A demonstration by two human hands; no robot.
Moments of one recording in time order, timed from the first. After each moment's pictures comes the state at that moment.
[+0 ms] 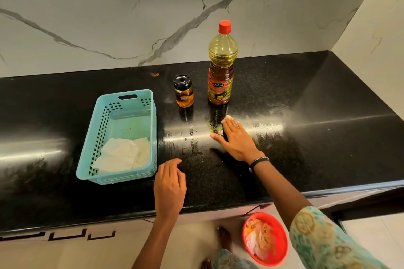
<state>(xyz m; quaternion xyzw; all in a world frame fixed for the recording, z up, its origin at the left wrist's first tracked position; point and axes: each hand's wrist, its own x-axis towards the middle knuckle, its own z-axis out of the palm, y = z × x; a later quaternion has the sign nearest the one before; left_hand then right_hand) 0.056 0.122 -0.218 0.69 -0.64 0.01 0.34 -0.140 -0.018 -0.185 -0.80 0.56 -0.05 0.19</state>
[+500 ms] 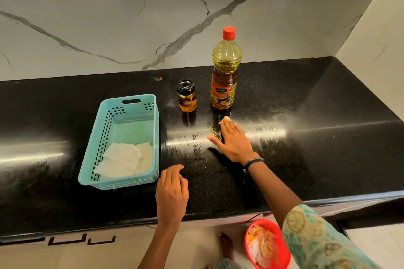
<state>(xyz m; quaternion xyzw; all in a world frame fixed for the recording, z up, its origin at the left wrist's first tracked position) 0.055 0.122 -0.216 0.69 -0.64 0.01 0.35 -0.122 -0.033 -0.189 -0.81 0.57 -0.02 0.16</state>
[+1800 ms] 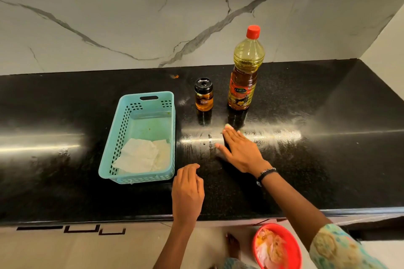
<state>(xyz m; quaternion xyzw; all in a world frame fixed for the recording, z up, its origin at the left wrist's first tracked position) 0.055 0.122 -0.217 0.69 -0.63 0.00 0.35 -0.098 -0.010 -0.184 -0.85 0.50 -0.02 0.14</state>
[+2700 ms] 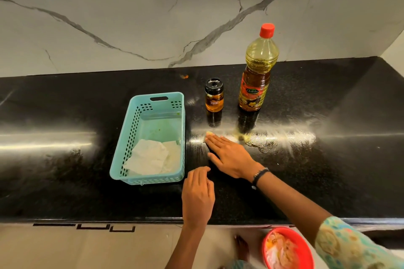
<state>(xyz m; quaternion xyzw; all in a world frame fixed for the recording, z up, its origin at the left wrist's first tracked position) 0.054 0.121 -0.212 0.69 -0.64 0.01 0.35 -0.051 -0.011 -0.196 -0.92 0.36 -0.05 0.12</state>
